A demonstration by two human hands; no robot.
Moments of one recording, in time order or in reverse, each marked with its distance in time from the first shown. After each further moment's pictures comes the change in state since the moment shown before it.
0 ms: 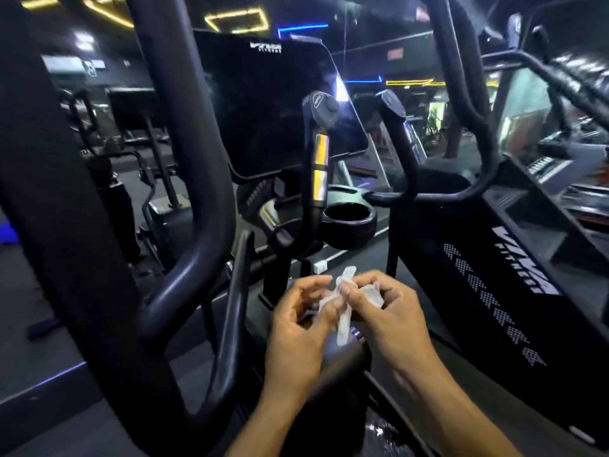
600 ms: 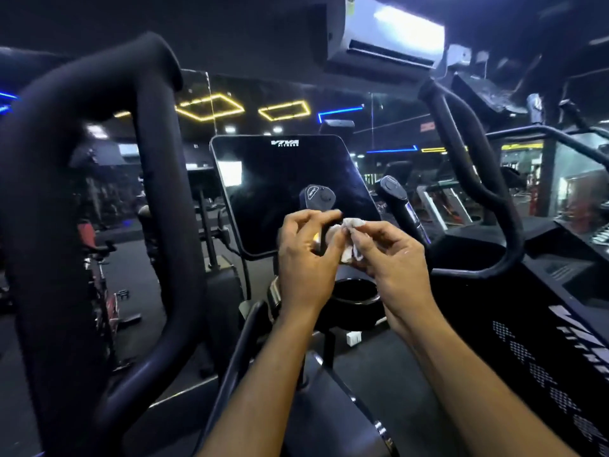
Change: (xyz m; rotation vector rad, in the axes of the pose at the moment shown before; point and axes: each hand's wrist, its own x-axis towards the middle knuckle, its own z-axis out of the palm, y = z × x) left_hand 0.165 0.079 0.068 0.520 0.301 0.522; right_hand 0.143 -0.083 -0.027 0.328 -0.058 -0.280
